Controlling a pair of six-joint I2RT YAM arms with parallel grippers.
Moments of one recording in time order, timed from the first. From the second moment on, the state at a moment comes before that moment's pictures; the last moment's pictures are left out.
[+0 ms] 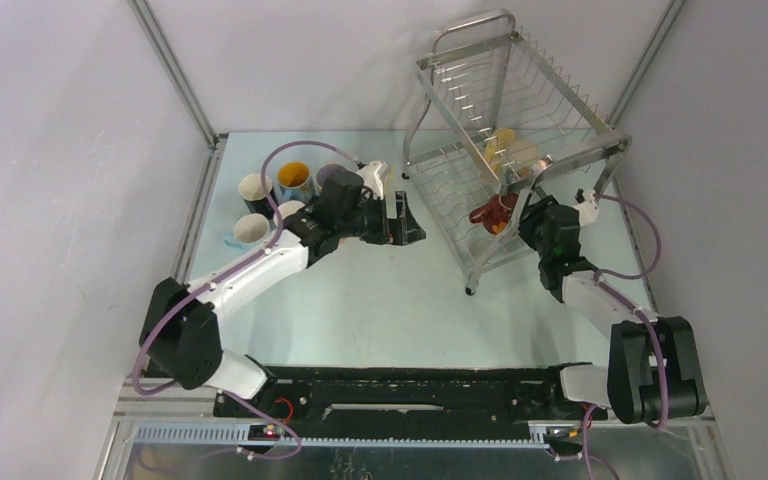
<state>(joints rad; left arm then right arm) -0.63 1.44 1.10 -0.20 0.31 -0.54 0.11 1.27 0.57 0.31 0.17 0.87</state>
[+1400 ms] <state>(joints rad) -0.67 1.90 1.40 0.10 0.33 -0.06 0.00 1.54 0.65 0.59 0.18 1.02</state>
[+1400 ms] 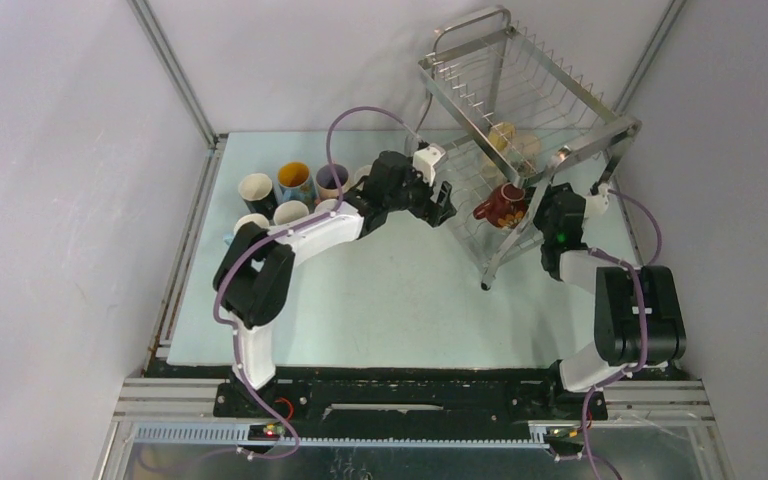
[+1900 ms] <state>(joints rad) -0.69 2.03 1.57 0.09 0.33 0.03 0.05 1.57 0.67 0.60 0.01 1.01</state>
